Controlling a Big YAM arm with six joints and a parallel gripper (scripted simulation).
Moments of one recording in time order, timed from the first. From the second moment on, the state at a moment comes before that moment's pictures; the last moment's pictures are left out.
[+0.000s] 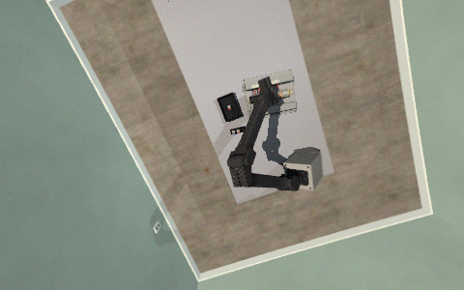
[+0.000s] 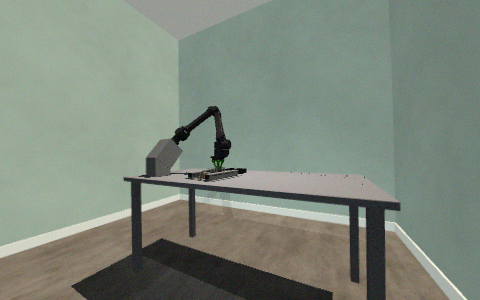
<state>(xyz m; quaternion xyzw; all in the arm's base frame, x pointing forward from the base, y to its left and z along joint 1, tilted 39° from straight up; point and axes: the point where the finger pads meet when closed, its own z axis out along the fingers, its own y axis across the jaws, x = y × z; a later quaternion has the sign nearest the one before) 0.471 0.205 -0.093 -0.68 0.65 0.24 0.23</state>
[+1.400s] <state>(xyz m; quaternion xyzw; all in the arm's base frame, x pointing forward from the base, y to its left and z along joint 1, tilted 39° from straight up) 0.471 0.205 -0.093 -0.68 0.65 0.24 0.23</state>
